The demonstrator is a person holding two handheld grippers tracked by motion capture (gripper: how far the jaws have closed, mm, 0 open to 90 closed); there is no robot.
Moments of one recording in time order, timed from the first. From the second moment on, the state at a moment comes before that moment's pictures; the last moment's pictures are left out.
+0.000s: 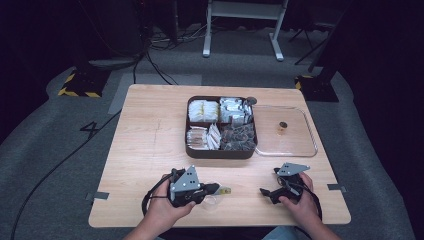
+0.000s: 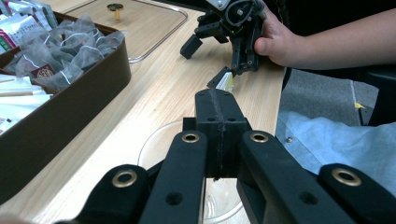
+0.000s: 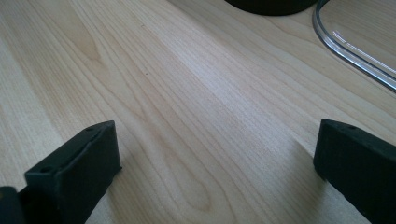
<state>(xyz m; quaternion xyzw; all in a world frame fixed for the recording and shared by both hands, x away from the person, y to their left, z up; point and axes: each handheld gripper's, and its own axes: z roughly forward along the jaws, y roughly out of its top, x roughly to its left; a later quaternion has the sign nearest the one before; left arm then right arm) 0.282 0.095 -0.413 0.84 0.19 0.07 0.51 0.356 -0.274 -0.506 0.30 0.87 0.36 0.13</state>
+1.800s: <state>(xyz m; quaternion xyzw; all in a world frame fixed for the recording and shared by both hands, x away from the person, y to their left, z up) 0.315 0.219 -0.438 0.82 0.39 0.19 0.38 0.350 -0.280 -0.506 0.28 0.88 0.37 0.12</state>
